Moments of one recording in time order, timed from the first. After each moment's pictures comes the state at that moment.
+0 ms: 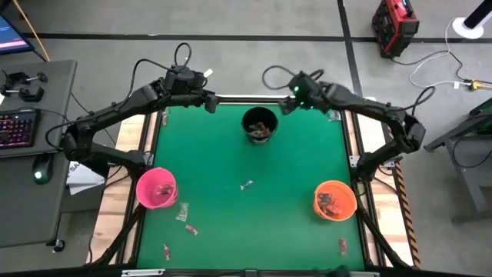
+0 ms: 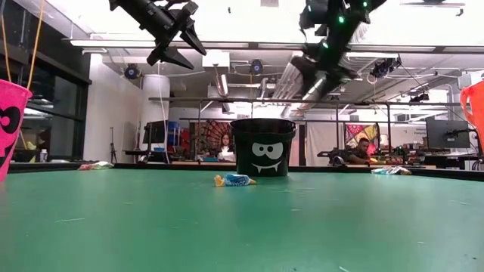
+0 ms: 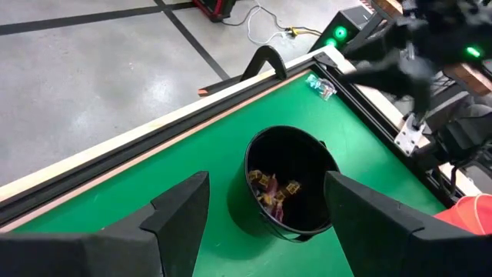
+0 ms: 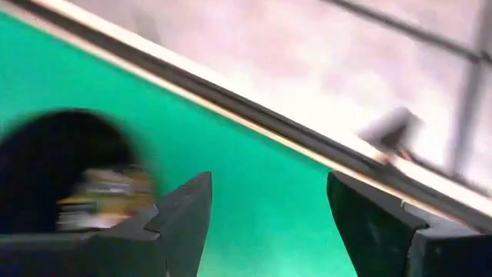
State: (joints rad) left arm 0.59 1.26 1.18 -0.47 0.04 -0.42; right arm -0.57 1.49 1.29 -0.75 0.36 0.41
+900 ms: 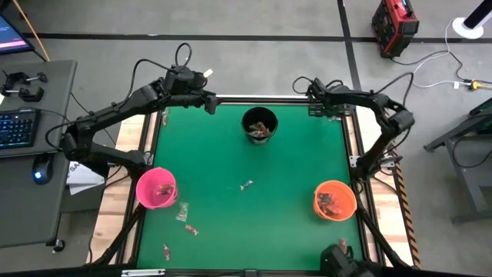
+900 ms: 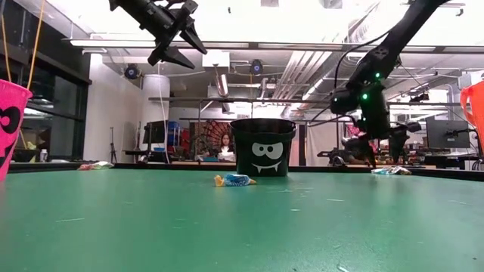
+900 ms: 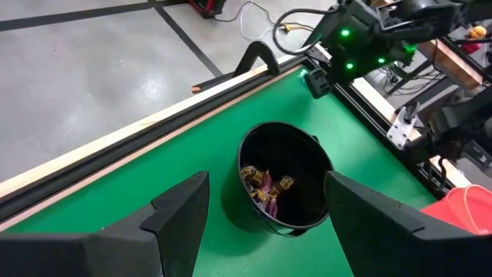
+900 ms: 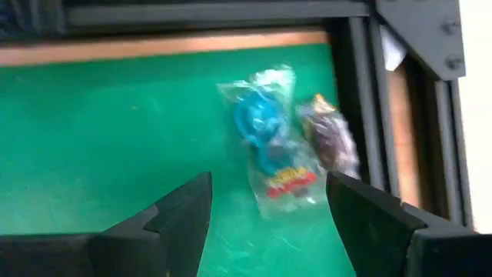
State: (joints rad) left arm 0.59 1.26 1.18 -0.47 0.07 -0.41; right arm -0.98 1.70 0.97 -0.74 0.42 0.68
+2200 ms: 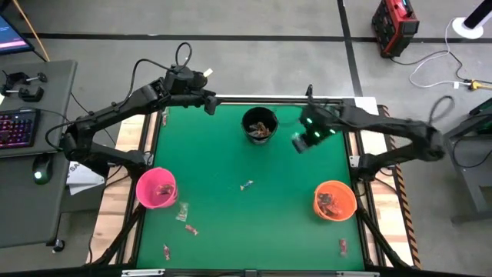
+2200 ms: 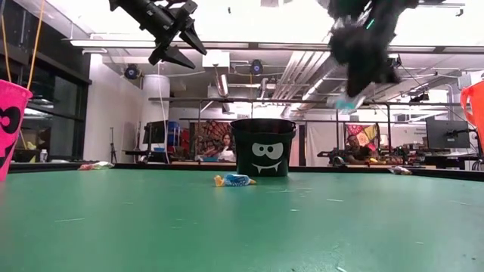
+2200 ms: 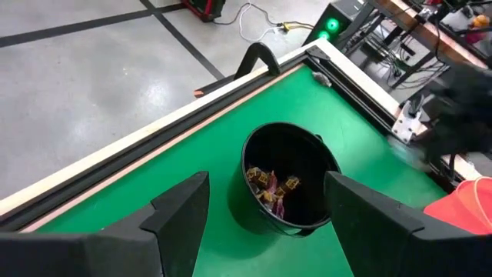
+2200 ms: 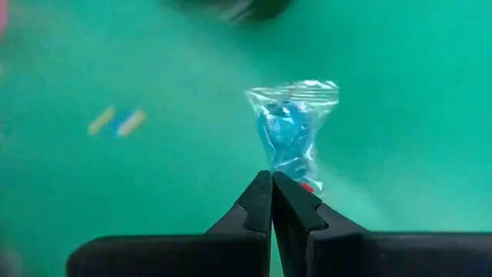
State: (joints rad) left arm 0.59 1.26 1.18 -0.47 0.07 -0.36; right arm -0.31 1.23 1.05 -0.96 -0.12 0.66
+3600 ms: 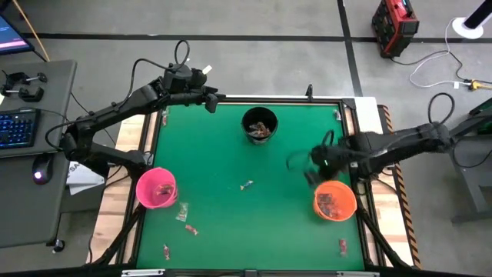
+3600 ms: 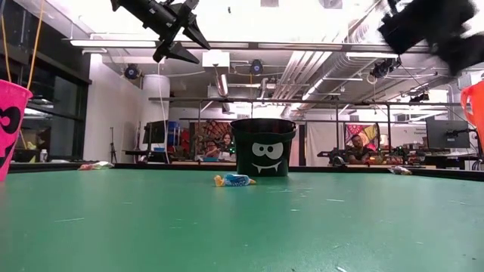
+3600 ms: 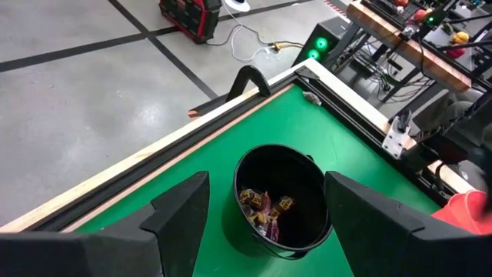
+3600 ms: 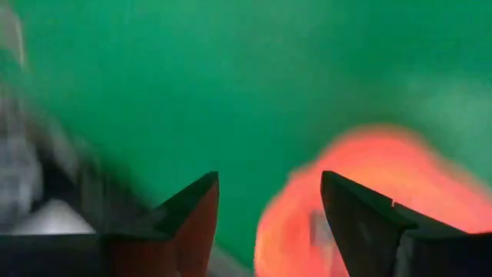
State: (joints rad) left arm 0.59 1.26 1.18 -0.40 0.07 -0.34; right arm 0.12 1.08 0.92 -1.00 -0.22 1.30
